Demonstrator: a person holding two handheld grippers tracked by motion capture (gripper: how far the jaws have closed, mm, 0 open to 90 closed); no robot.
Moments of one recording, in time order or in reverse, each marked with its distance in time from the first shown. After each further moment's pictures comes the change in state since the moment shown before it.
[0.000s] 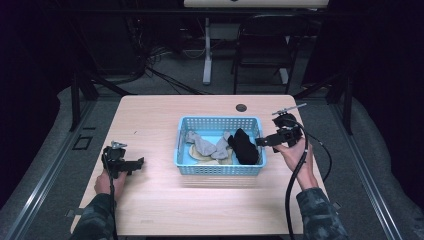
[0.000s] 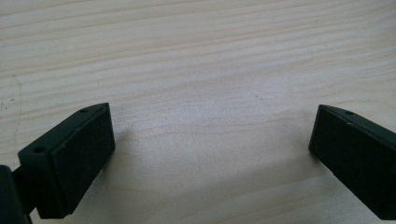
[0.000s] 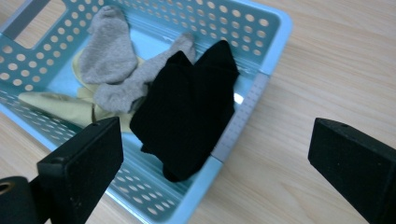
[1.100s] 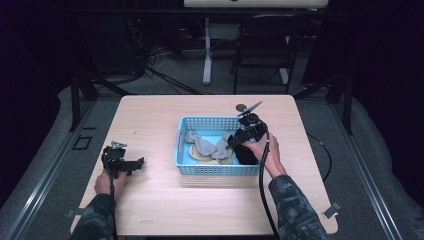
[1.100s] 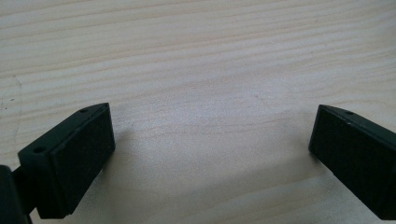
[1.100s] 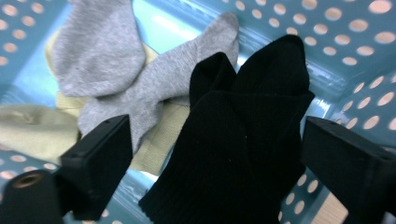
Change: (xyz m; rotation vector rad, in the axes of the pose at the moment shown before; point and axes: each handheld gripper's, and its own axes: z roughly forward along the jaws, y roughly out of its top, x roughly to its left) left arm 0.000 0.000 0.000 0.001 0.001 0.003; right arm 0.033 0.036 0.099 0.241 0.014 -0.042
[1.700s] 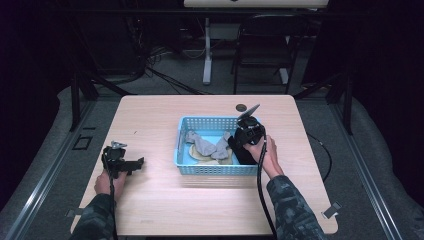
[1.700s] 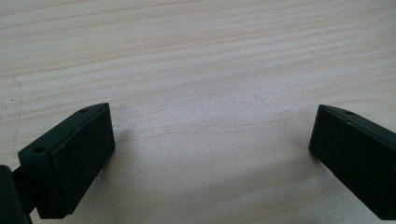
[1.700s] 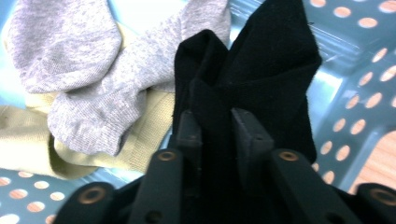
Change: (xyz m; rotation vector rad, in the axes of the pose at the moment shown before) left arm 0.000 0.000 0.000 -0.001 -0.001 -0.002; right arm -0.003 -0.001 0.018 0.066 -0.027 0.076
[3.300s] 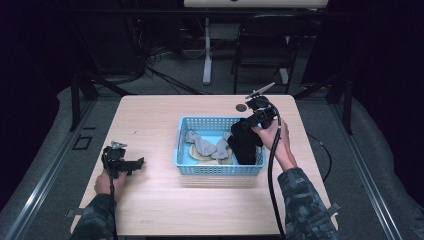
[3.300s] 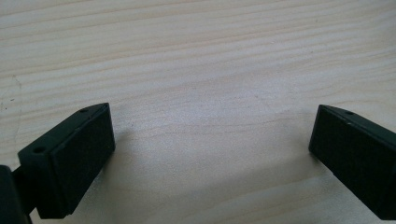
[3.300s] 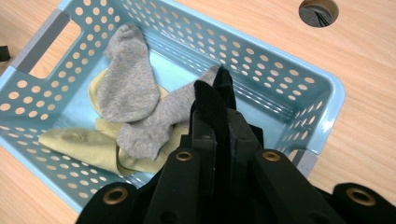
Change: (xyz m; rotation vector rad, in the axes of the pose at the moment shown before) left arm 0.000 0.000 0.000 0.001 0.001 0.003; right arm 0.005 0.013 -0.093 -0.191 0.017 -0.062
